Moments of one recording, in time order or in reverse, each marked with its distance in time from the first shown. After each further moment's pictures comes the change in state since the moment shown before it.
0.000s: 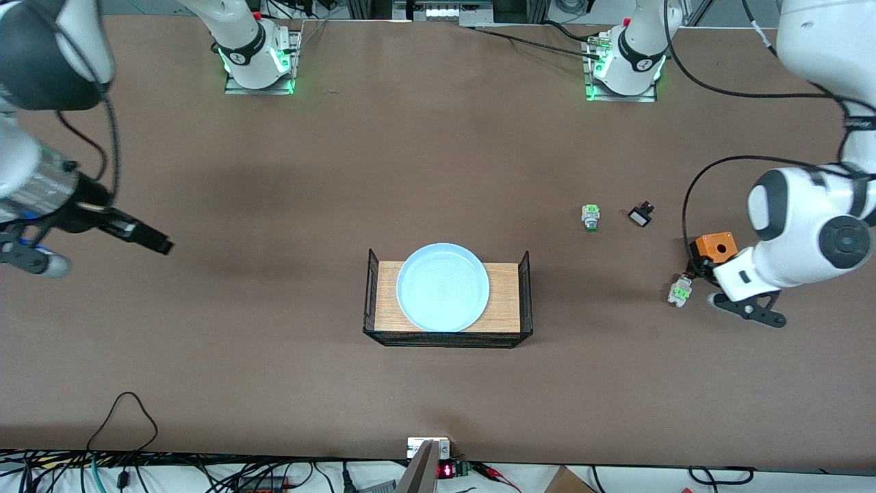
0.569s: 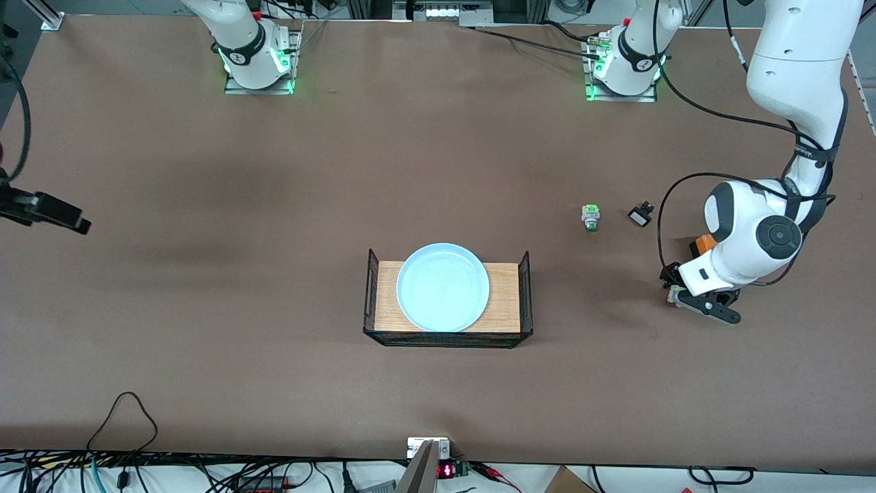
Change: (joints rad) left arm 0.000 0.092 -0.001 -0.108 0.000 0.273 0.072; right arm -0.142 -0.055 0.000 0.001 -0.031 -0.077 -0.348
